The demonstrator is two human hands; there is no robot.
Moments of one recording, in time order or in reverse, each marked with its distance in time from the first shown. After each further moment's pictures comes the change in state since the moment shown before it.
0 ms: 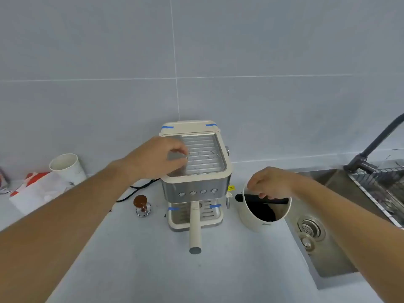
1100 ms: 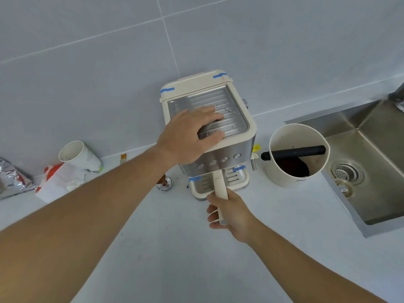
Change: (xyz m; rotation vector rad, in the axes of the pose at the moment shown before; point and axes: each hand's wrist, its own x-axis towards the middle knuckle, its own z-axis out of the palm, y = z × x) left_hand 0.023 -0.003 0.055 0.131 -0.056 0.122; right_hand 0.025 -0.070 0.221 1.289 -0.100 0.204
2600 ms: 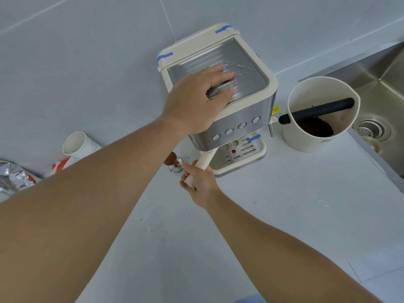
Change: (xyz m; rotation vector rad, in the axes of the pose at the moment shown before) left_hand 0.003 -0.005 0.003 -0.065 0.039 -0.048; right_hand 0.081 0.026 0.112 0.720 -0.035 -0.028
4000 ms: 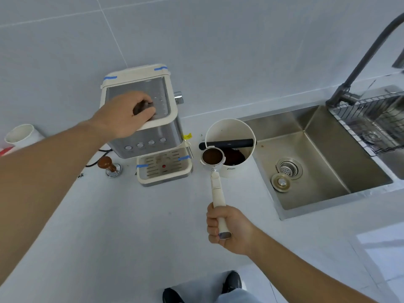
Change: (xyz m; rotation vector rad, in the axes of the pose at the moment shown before) left_hand 0.008 0.050 0.006 0.155 -0.027 -0.197; right_hand -0.179 -0.178 -0.208 -0.326 -0.146 0.288
